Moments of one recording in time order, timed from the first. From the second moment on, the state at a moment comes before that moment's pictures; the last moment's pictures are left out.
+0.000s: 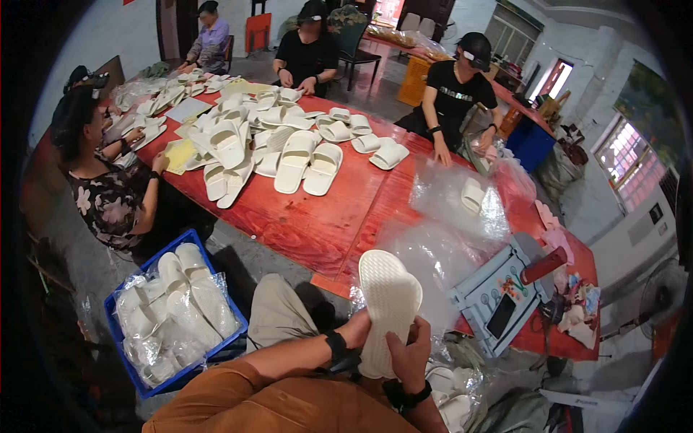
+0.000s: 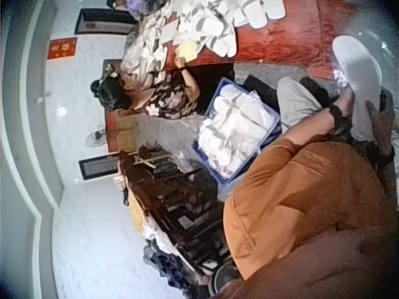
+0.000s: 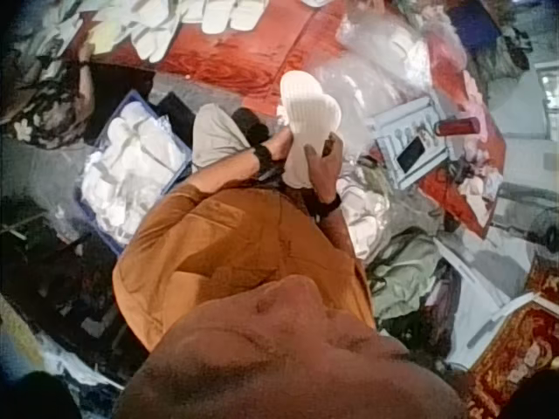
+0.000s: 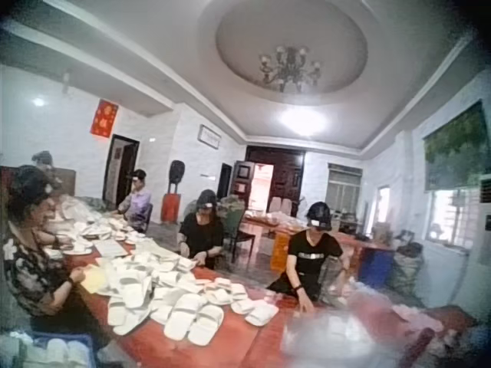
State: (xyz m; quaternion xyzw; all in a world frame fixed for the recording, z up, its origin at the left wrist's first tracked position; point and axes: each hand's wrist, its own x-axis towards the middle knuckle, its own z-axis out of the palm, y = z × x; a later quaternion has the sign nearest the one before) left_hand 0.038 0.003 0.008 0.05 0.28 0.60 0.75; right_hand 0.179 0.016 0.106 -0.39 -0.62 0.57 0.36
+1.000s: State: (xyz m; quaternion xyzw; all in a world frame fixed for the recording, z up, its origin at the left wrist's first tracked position) left_hand -0.037 -0.037 -0.070 0.19 0.46 0.60 0.63; right_hand 0.192 0.026 -0.008 -0.47 -0.78 0.34 0.23
